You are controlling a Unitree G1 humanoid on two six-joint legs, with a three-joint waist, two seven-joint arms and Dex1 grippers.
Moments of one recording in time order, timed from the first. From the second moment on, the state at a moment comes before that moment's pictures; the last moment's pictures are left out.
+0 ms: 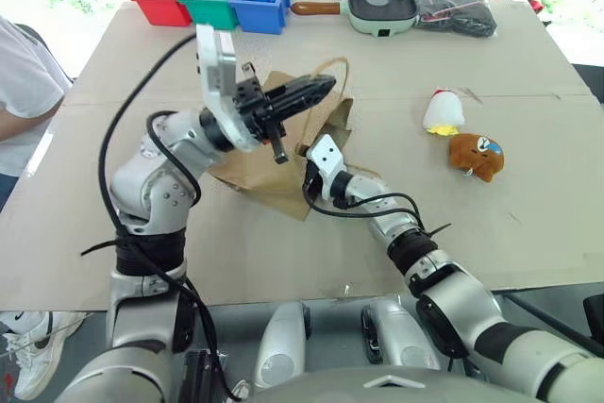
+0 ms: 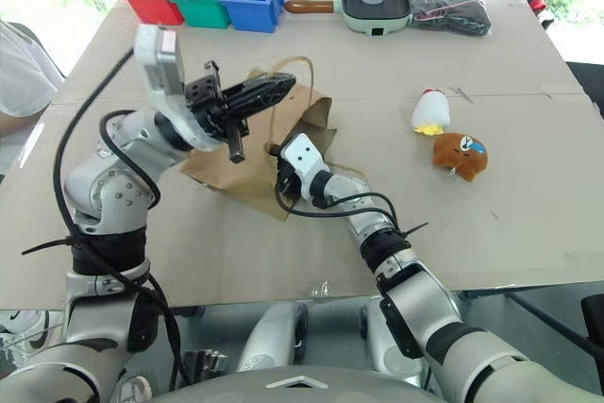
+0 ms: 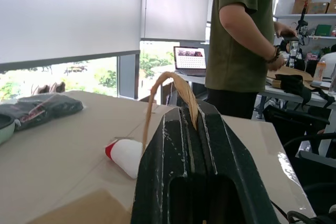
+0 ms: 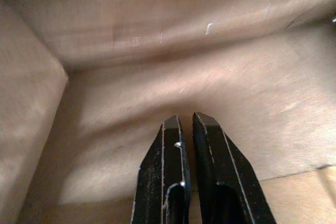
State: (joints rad) left arm -0.61 0.49 0.12 -0.20 -0.78 0.53 -0.92; right arm -0.72 0.14 0.30 0.85 0.04 -0.22 0.59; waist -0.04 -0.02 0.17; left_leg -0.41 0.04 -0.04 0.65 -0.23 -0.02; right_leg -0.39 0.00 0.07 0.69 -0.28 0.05
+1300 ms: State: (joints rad) left arm -0.50 0.36 0.26 -0.16 -0.85 0.46 -0.78; right arm -0.38 -0.68 -0.29 -0.49 0.44 1.02 0.62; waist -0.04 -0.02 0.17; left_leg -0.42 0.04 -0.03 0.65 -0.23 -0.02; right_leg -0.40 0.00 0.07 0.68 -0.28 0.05
